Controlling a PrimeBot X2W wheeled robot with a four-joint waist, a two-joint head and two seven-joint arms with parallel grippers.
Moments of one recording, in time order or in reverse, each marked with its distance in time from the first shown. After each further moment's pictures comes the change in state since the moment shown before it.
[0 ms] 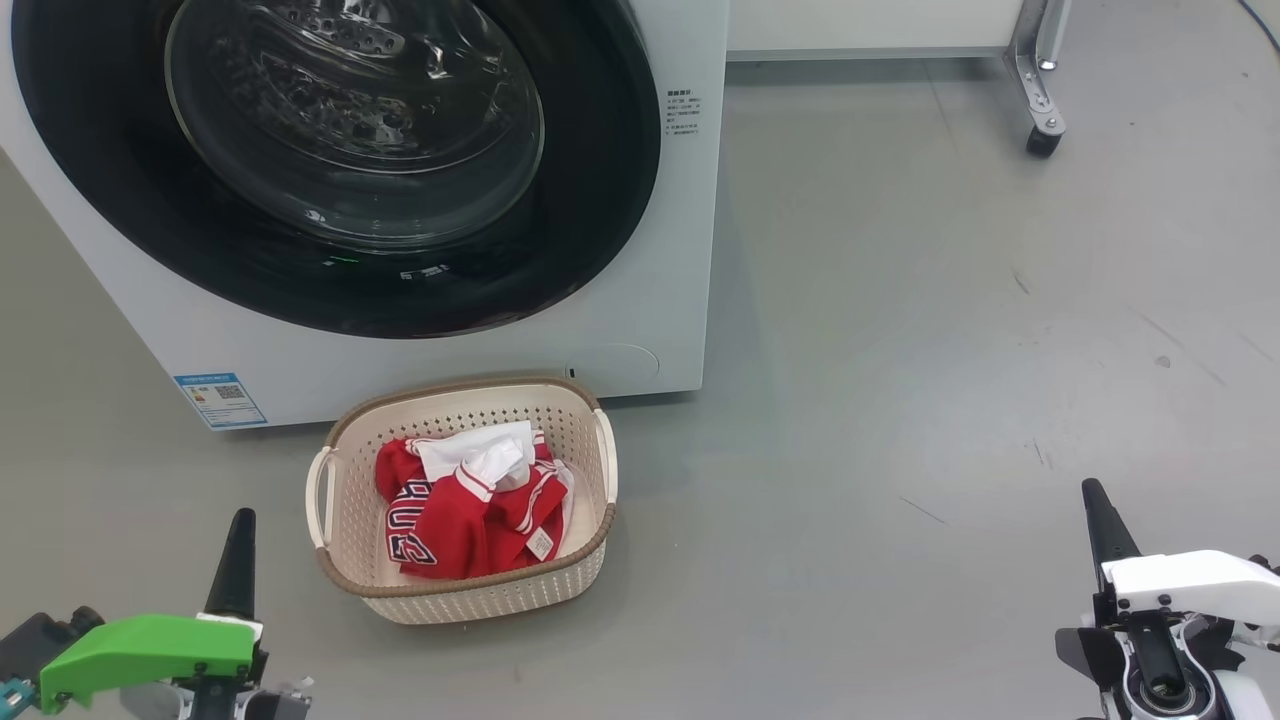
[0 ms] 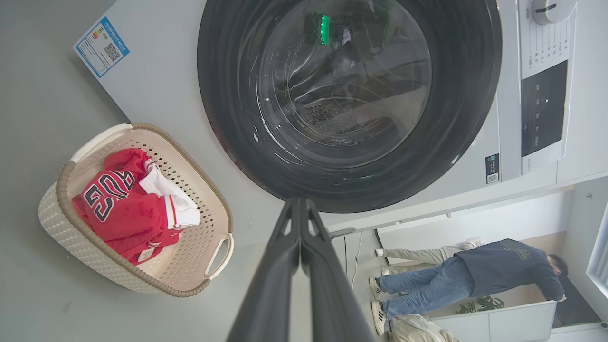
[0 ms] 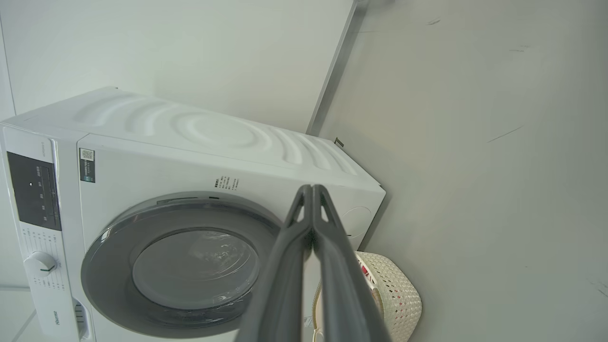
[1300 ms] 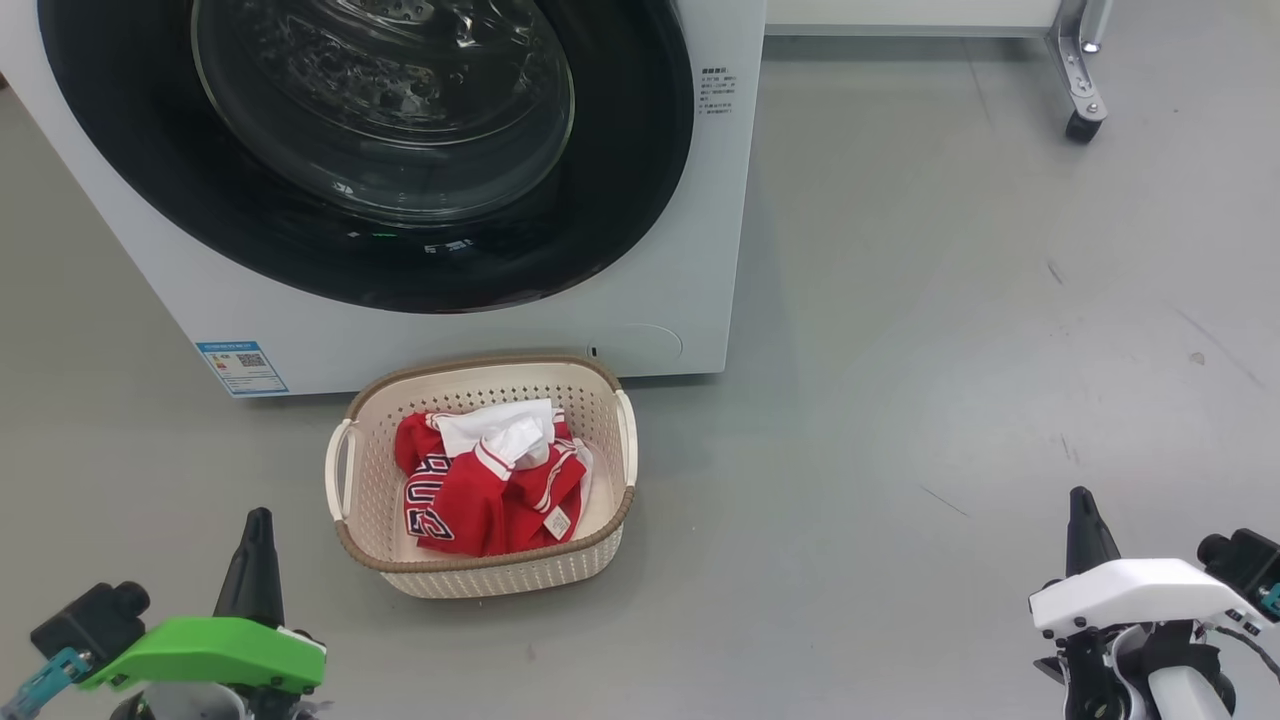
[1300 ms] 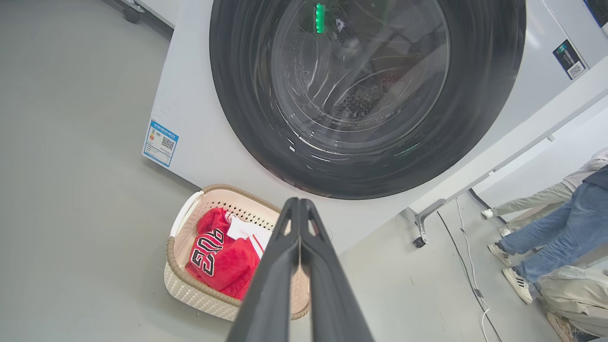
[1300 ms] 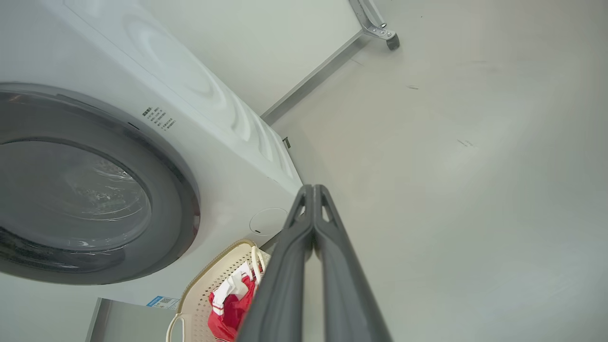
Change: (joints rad) left arm 0.001 0.002 -0.056 0.031 0.501 0.000 -0.141; right arm 0.016 -0.002 0.089 0.015 -0.506 -0.057 -0.134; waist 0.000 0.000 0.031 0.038
